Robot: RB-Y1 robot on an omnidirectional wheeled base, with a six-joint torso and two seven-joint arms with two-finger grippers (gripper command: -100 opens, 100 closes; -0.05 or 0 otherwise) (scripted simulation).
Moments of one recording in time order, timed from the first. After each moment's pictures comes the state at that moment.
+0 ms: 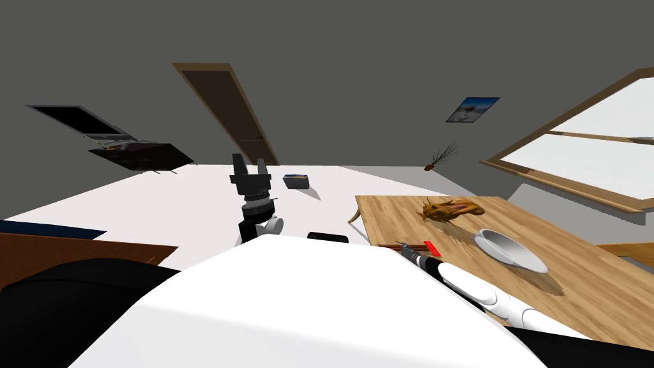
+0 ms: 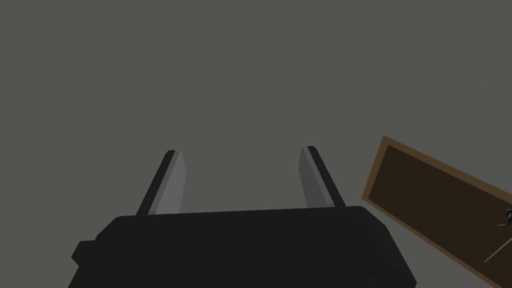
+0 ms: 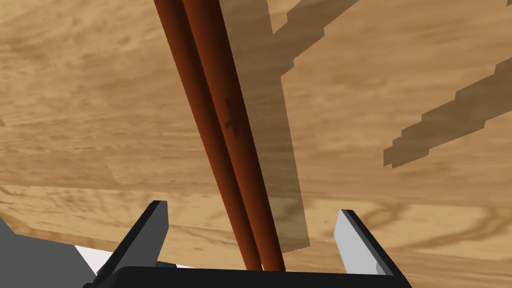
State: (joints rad) left arm 0.49 0.03 0.00 -2.34 0.07 -0.63 -0.04; right arm 0.40 -1.29 0.68 -1.47 1.34 -0.17 0.33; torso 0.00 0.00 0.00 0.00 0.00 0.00
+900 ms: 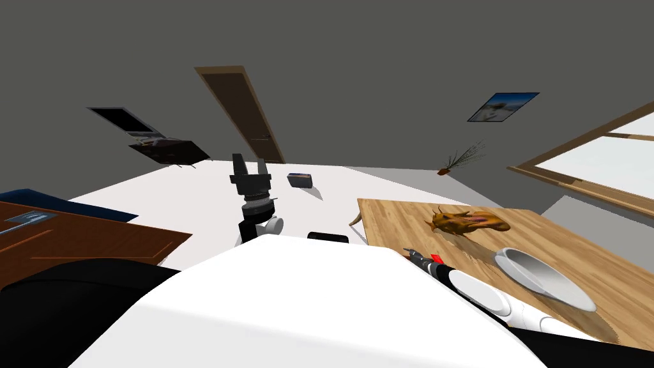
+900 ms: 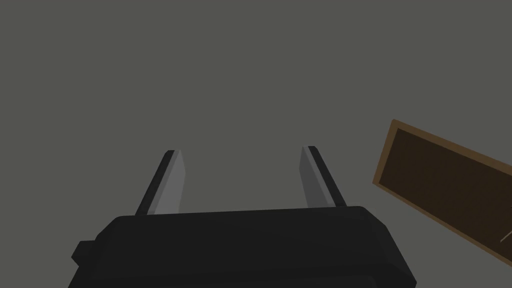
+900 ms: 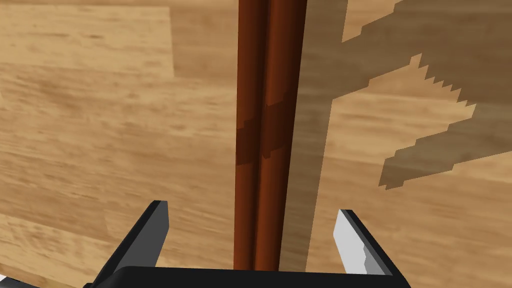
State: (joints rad) left arm 0.49 0.03 0.00 -2.34 0.07 -0.63 -0.04; right arm 0.39 -1.33 0.74 -1.39 1.43 -0.17 0.42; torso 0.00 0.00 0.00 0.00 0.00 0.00
